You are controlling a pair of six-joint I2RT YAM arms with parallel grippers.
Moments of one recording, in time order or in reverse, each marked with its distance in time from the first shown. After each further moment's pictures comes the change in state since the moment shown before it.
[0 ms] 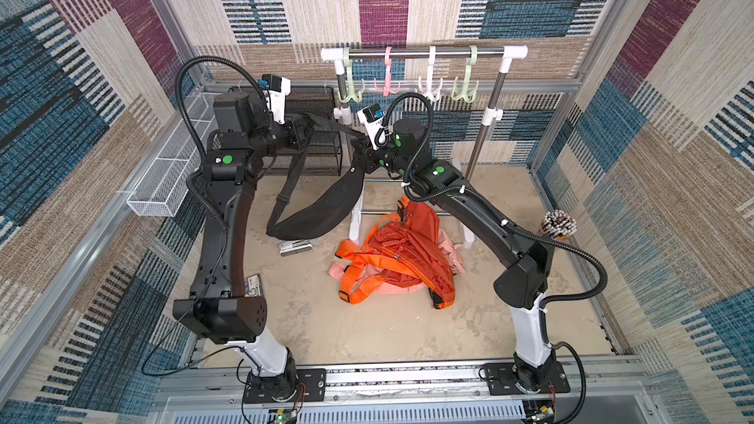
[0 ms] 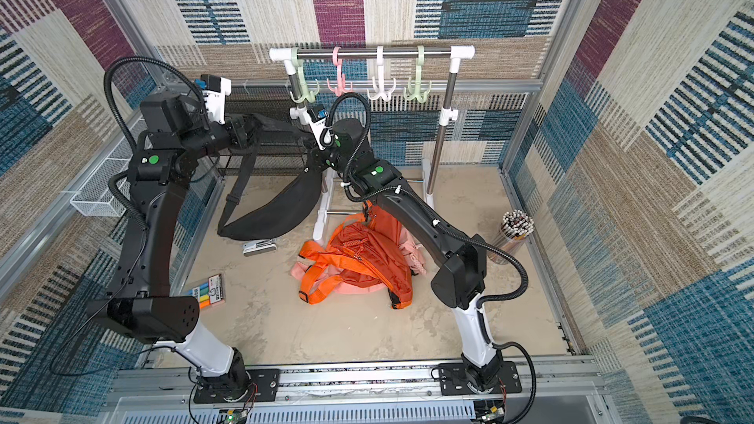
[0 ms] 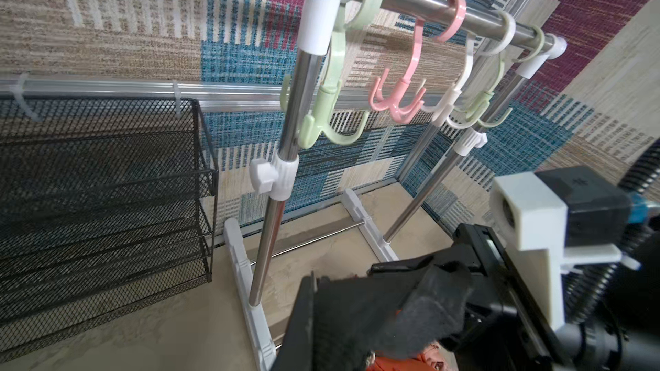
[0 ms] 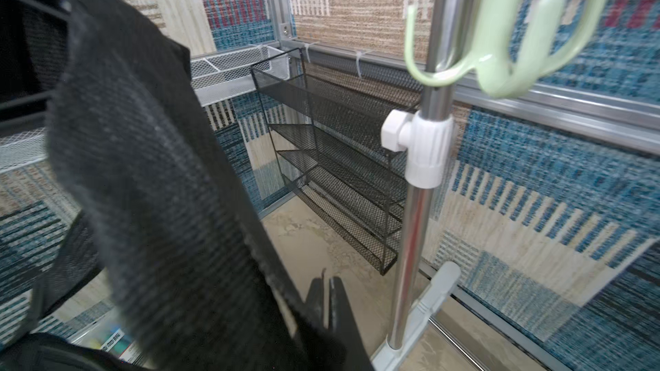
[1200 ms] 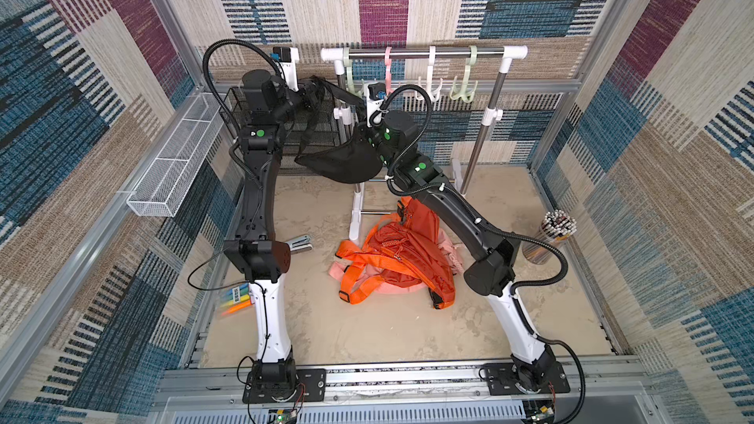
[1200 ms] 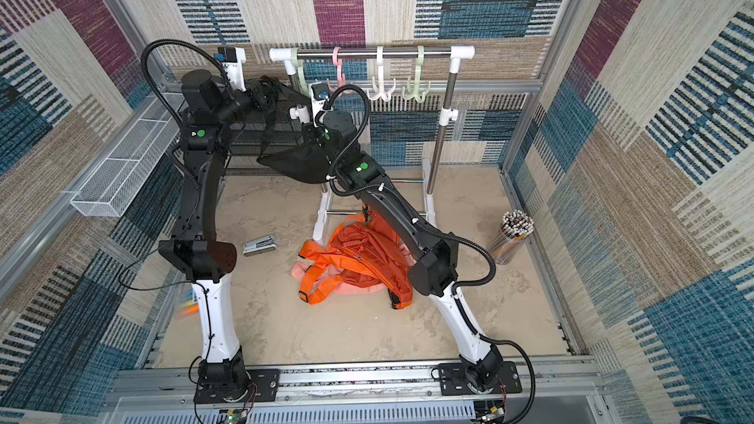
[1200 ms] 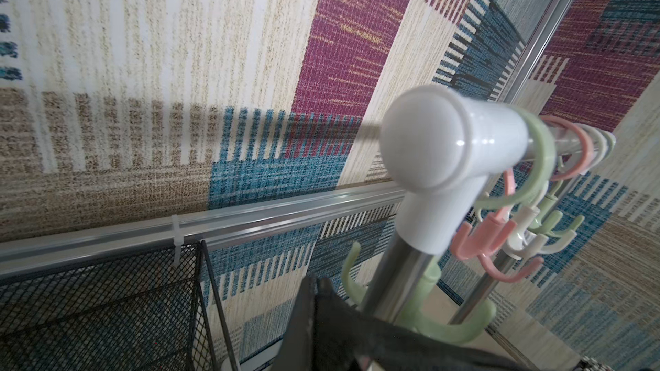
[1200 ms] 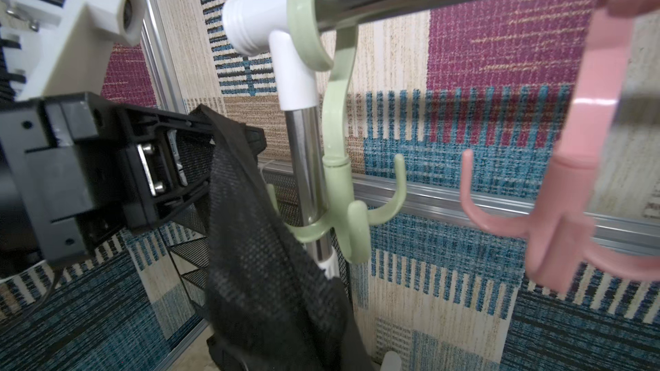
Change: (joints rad) left arm -0.027 0.550 0.581 0.278 -0.055 -0.157; right arm 0.016 0.285 0.397 0.171 0.368 -0.018
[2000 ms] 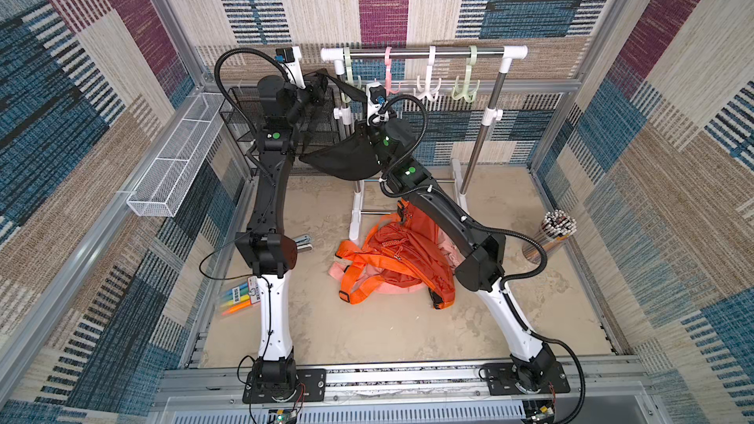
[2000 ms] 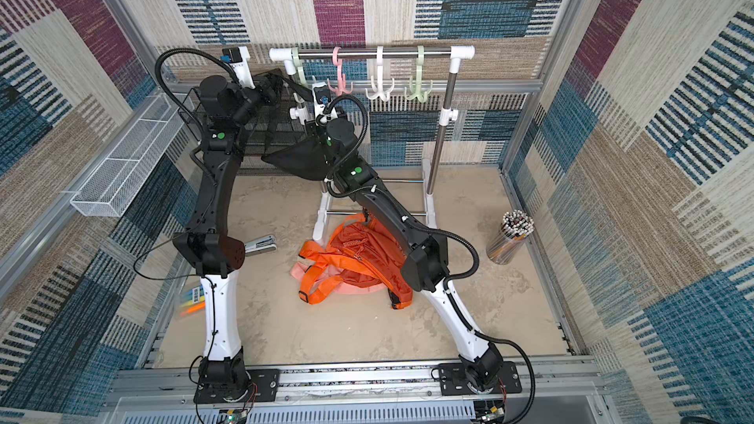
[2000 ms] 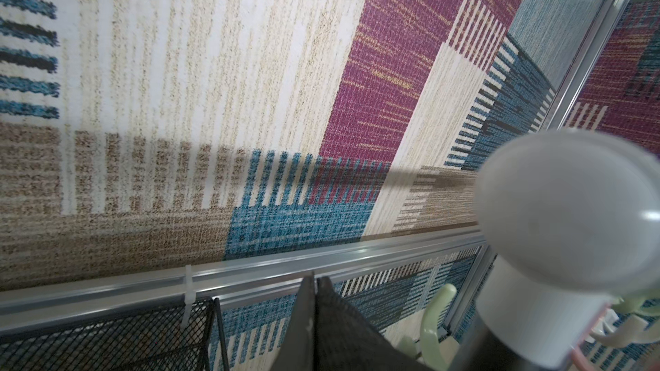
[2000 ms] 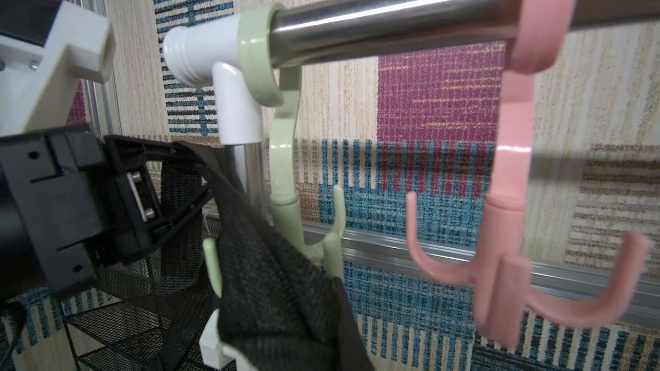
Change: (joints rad) left arm -0.035 0.093 0.016 0.246 -0.158 -0.074; right arm -0.021 0.114 0.048 0.272 0.098 -0.163
